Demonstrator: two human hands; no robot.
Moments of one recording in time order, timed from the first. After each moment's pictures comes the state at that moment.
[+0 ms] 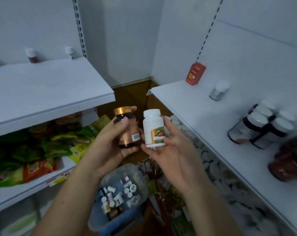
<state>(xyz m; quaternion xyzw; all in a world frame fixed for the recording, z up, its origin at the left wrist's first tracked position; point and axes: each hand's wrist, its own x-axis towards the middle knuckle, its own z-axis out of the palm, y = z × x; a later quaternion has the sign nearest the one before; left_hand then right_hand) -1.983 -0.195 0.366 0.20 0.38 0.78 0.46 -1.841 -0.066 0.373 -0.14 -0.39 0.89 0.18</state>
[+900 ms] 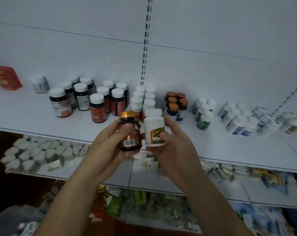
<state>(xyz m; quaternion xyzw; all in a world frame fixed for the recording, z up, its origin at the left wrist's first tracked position) -1.560 -0.063 0.416 0.35 0.35 0.56 0.66 -1.379 -0.064 0.416 -0.29 -0.36 0.68 0.57</state>
